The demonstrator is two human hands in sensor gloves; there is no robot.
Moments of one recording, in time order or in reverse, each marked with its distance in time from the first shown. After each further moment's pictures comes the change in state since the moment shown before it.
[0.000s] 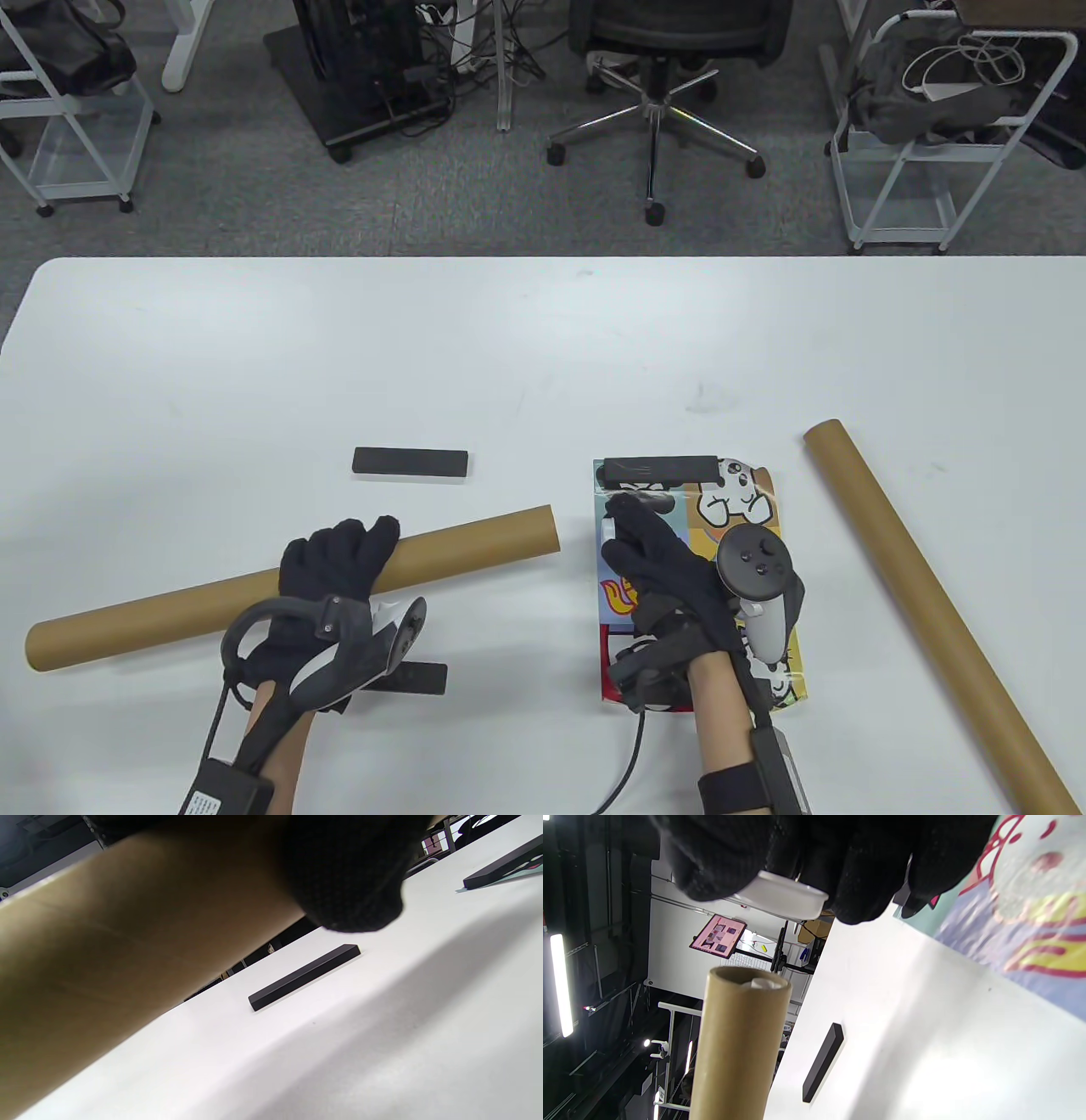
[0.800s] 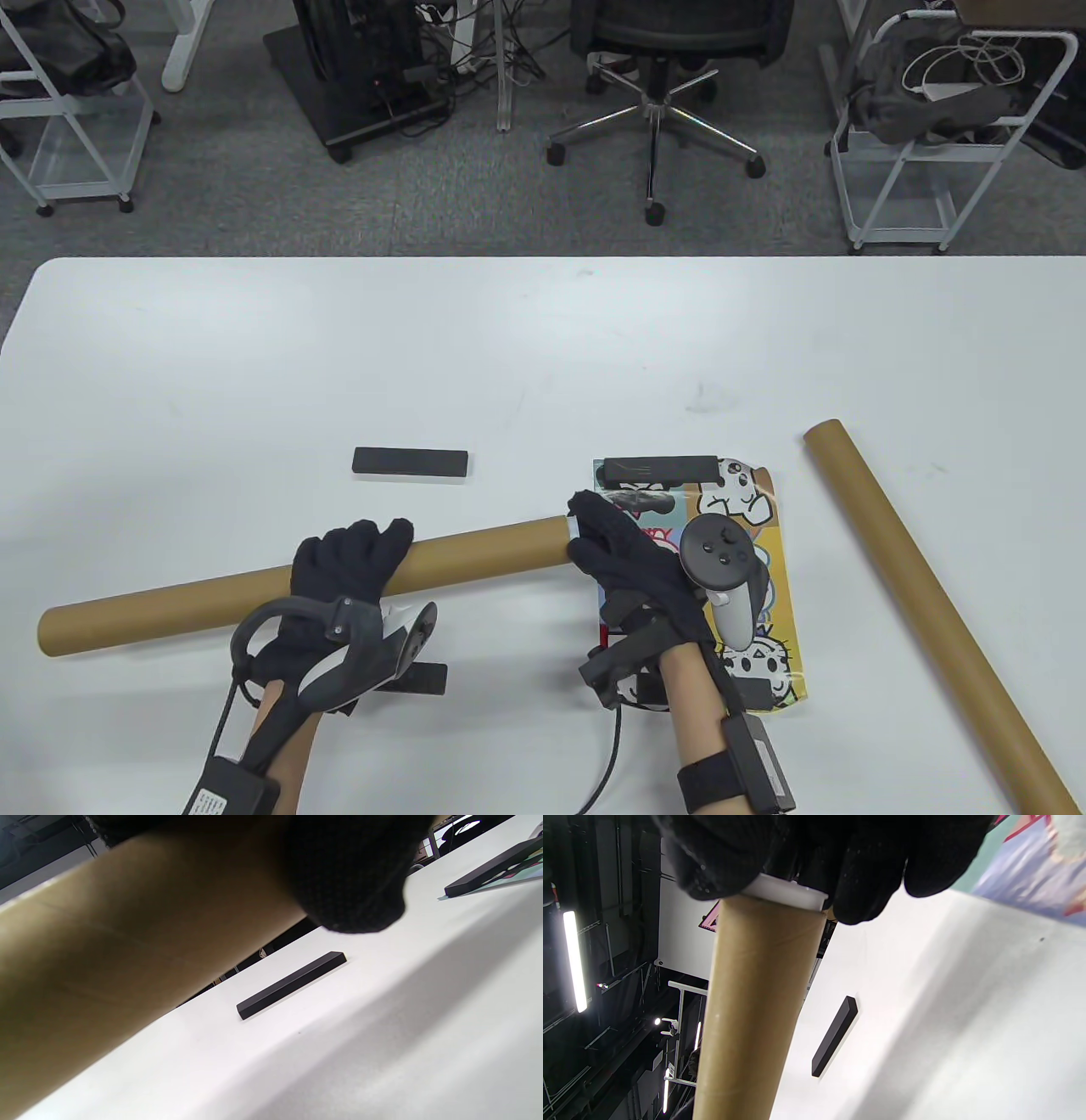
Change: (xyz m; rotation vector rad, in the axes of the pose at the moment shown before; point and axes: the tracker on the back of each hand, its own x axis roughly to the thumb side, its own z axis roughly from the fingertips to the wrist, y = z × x) left_hand 0.007 0.005 0.001 0.013 -0.032 0.000; right_hand 0.009 0.025 -0.010 0.054 -0.035 0.031
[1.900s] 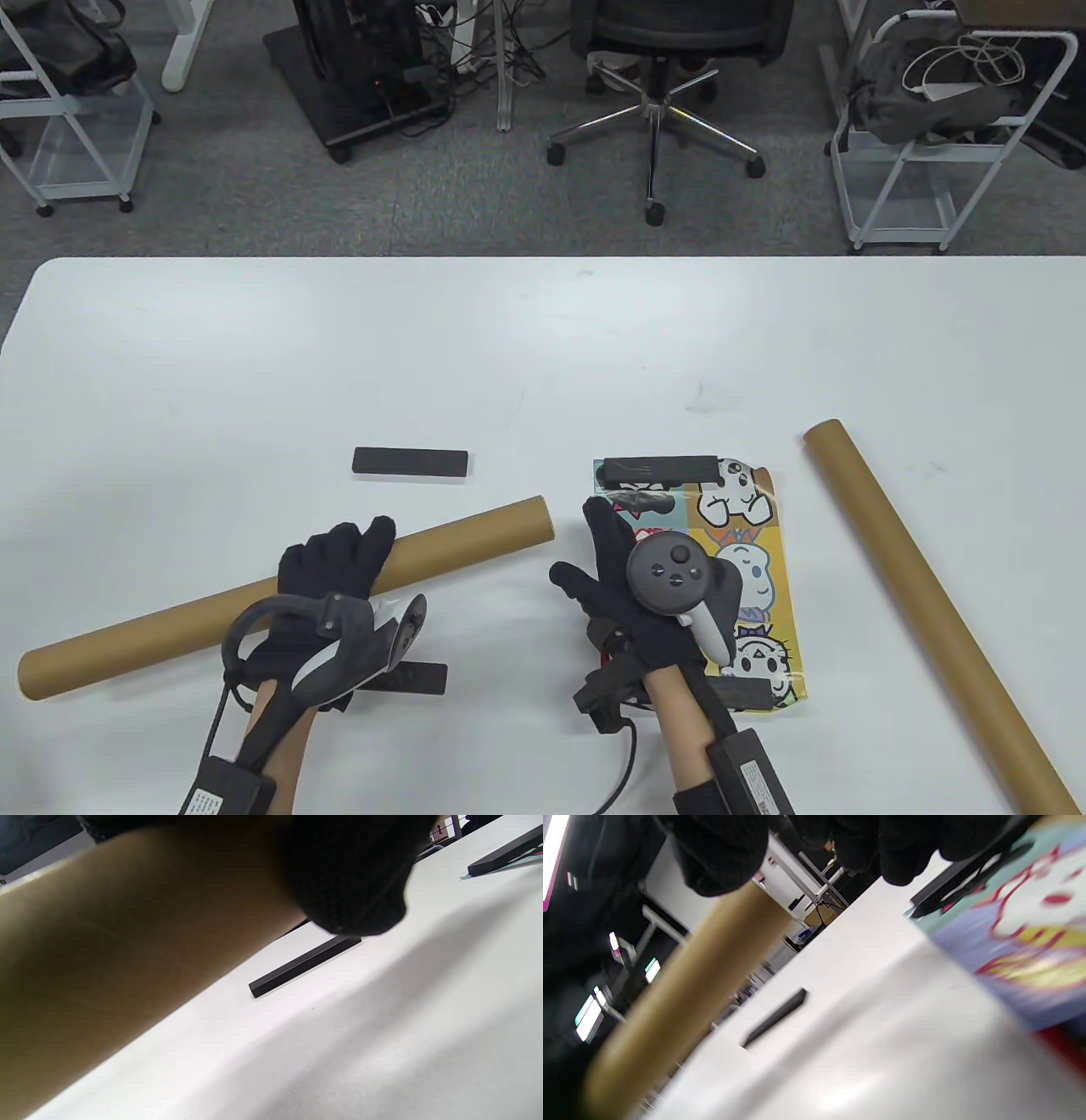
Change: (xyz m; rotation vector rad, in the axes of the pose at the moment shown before) left_hand -0.009 -0.009 -0.002 -0.069 0.043 0.011; right_hand 0.026 0.027 0.019 0.014 -0.017 0.619
